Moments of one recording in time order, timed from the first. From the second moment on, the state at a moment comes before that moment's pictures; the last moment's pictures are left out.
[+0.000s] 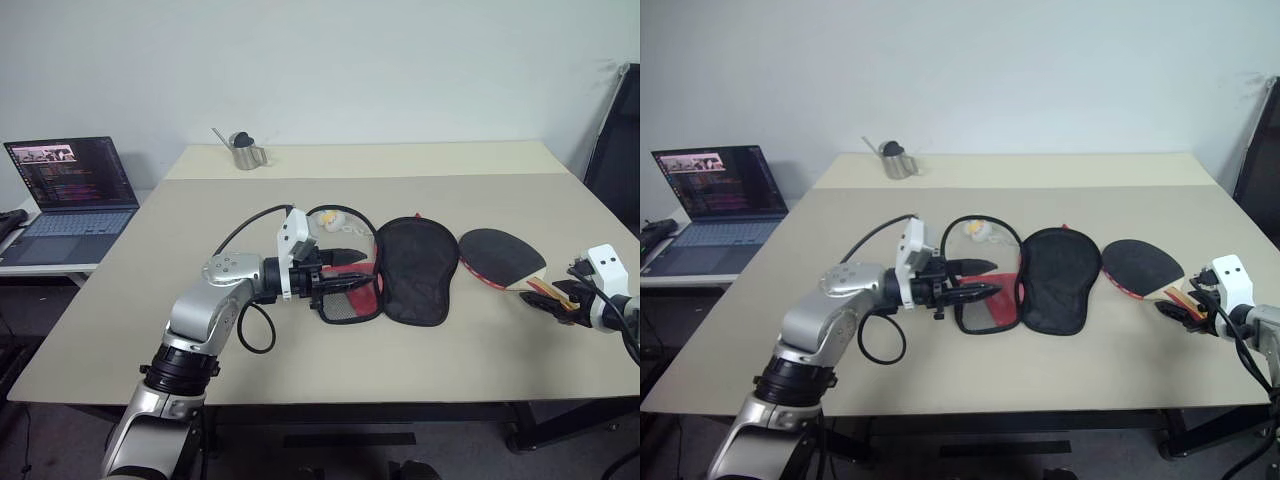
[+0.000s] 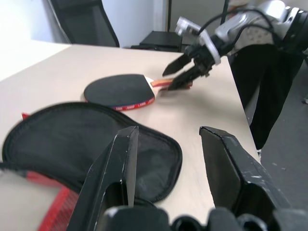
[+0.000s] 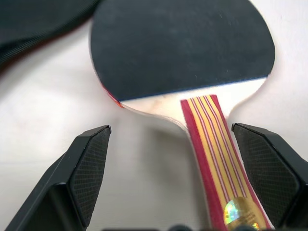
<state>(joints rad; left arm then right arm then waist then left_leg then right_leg) -0.67 0.45 -0.11 -0.03 -0.45 0.46 -1.08 -0.46 -0.87 -0.21 0.46 0.28 0.59 0.79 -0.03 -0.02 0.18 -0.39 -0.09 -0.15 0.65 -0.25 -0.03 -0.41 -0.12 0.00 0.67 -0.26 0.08</state>
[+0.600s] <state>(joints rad) -0.68 0.45 -0.12 0.01 -0.43 0.43 -1.10 -0.57 -0.83 -0.13 0.62 0.18 0.51 0.76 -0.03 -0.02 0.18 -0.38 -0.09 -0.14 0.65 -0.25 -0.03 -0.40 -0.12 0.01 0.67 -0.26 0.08</state>
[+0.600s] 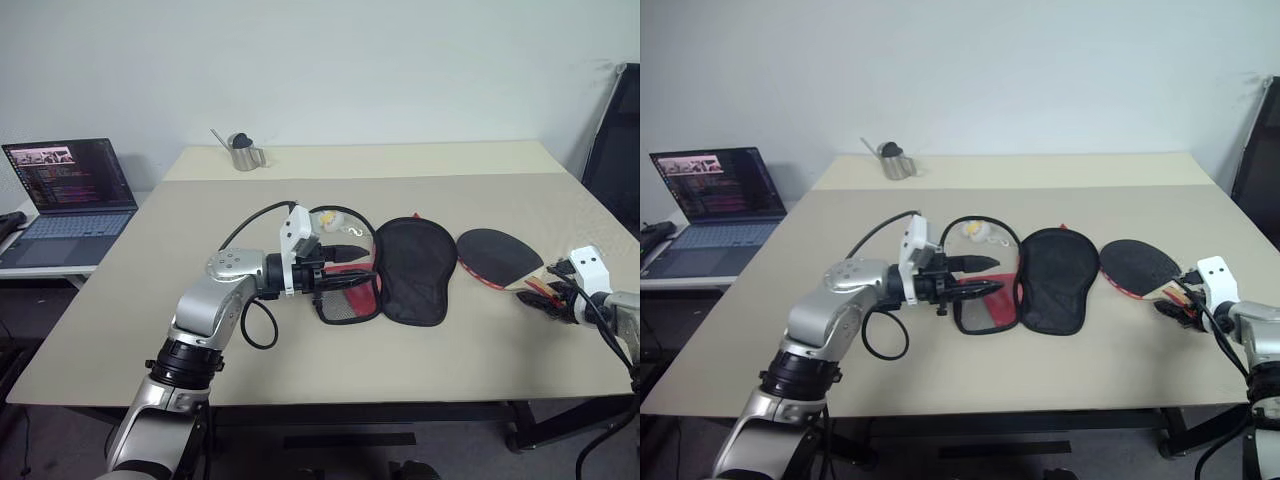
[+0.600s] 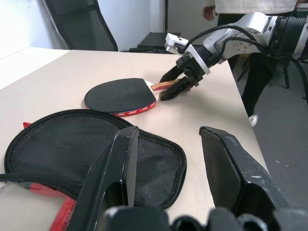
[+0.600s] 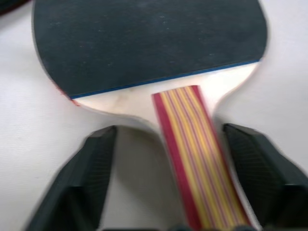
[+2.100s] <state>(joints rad) -0.55 0.62 -0.03 -0.05 -0.45 0.41 -1.10 -0.63 -0.14 -0.27 -0.34 0.34 1.40 0.08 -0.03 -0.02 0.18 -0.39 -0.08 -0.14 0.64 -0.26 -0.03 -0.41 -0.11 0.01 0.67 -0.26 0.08</state>
